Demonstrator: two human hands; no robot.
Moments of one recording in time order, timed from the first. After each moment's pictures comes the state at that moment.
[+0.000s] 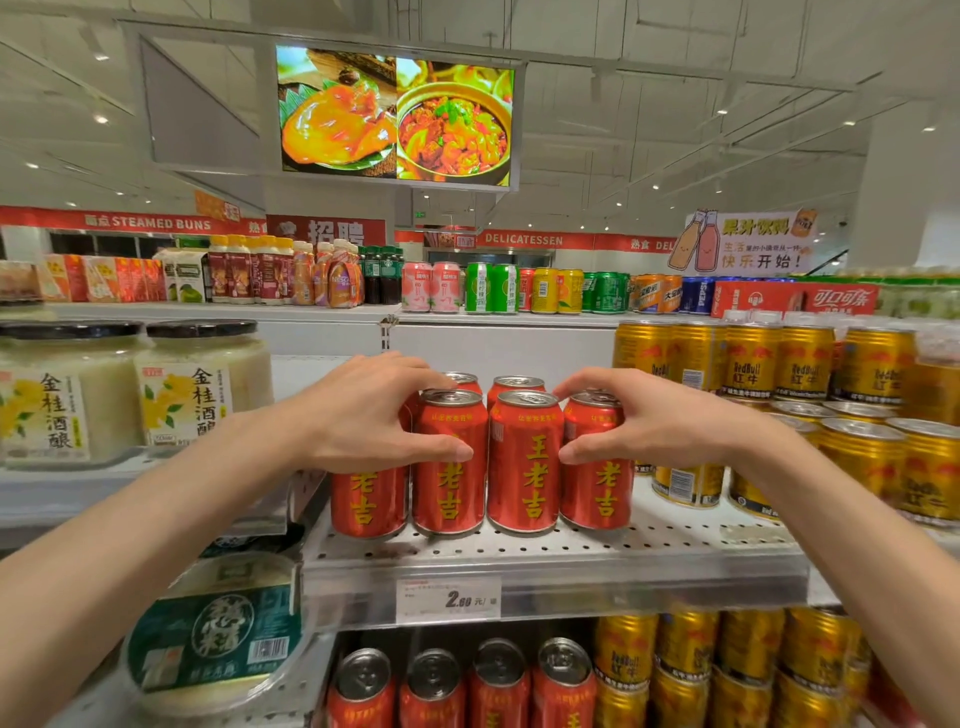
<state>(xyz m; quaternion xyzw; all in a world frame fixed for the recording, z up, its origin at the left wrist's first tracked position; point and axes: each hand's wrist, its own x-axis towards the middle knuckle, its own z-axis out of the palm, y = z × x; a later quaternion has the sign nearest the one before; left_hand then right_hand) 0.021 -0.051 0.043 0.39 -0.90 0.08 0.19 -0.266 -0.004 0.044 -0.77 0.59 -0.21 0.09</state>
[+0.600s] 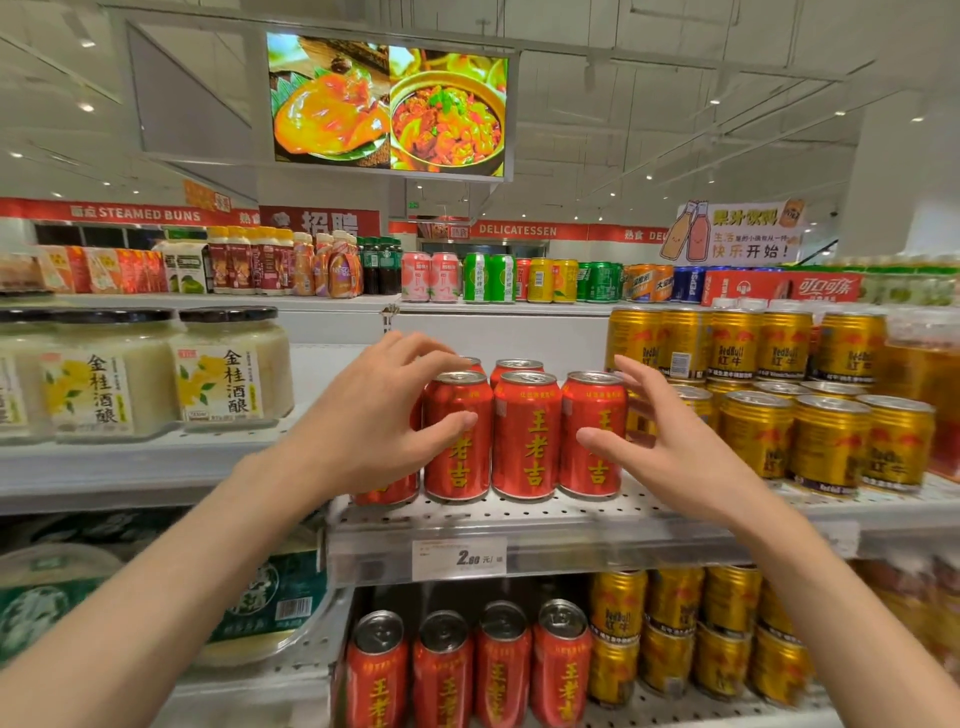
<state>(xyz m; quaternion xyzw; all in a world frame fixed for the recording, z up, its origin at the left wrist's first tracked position) 0.027 -0.022 0.012 0.32 -0.87 0.14 0.35 -0.255 0.045 -0.012 -0.68 0.59 -0.42 0.08</state>
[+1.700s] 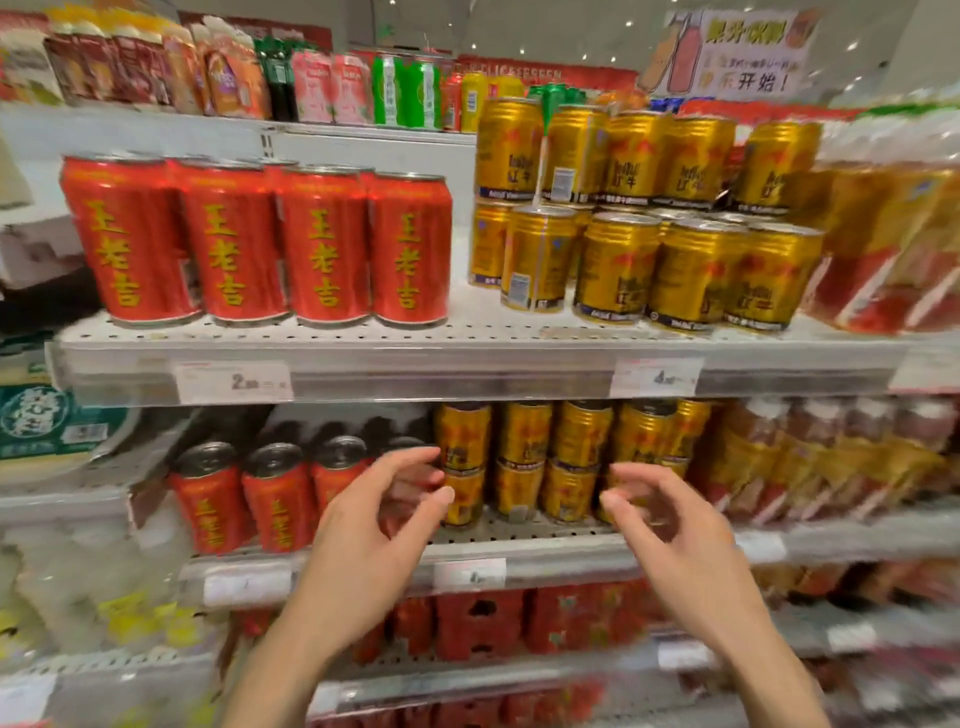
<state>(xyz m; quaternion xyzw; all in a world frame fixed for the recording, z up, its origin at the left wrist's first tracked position) -0.145 0.091 -0.200 0.45 -0.69 -0.32 0.47 -0.411 0.146 -0.203 -0.55 0.65 -0.48 0.20</state>
